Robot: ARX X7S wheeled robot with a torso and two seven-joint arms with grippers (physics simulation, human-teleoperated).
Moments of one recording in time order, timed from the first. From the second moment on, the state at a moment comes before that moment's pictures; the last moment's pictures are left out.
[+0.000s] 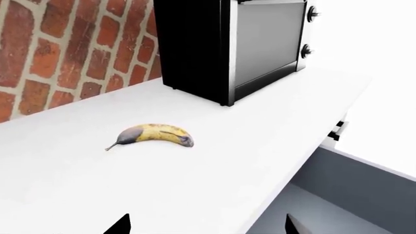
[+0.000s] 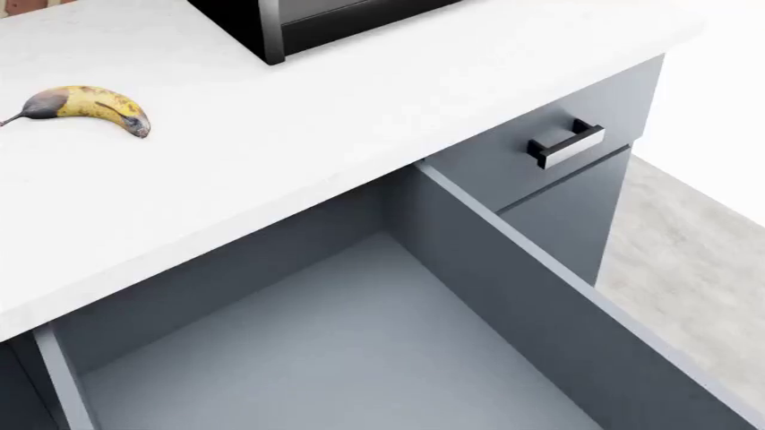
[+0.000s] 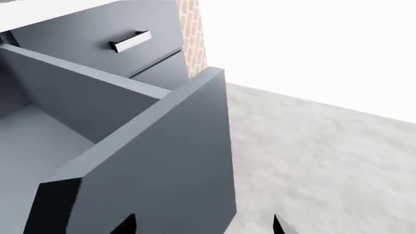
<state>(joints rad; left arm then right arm) -0.66 -0.86 -0.18 0.46 -1.31 -1.17 -0.35 -0.24 0.22 0.69 -0.33 0.37 0.57 -0.28</state>
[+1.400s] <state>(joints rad) -0.59 -0.88 -0.20 0.45 -1.30 -1.12 -0.34 0.24 0.21 0.14 -0.01 0.15 0.61 -0.28</state>
